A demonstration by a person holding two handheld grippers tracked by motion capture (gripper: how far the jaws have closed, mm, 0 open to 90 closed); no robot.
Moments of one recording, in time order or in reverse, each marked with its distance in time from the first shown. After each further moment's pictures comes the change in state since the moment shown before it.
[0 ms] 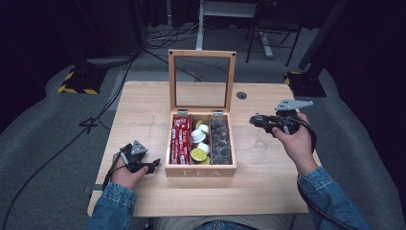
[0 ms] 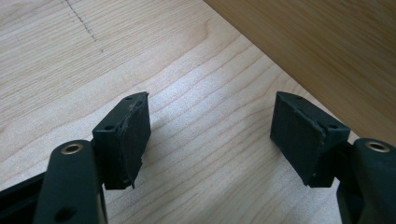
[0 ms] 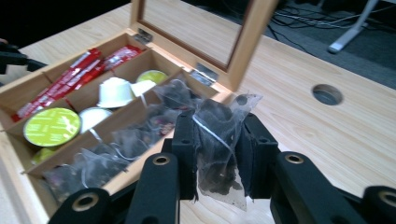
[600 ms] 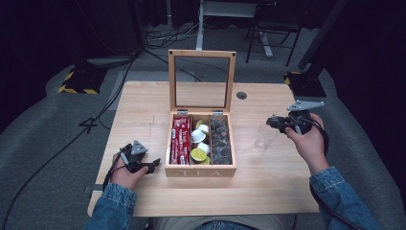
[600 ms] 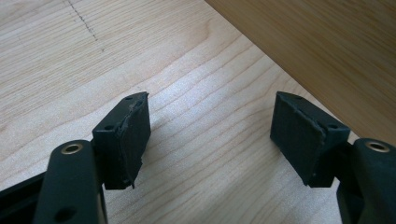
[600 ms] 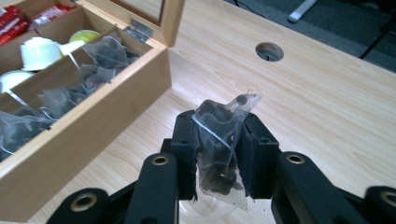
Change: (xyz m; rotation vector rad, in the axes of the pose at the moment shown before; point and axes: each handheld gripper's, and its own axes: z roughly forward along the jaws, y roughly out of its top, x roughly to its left) left arm 0.000 0.000 0.000 0.002 0.003 -0.002; right arm -0.035 -0.022 -0.015 0.105 -0.133 0.025
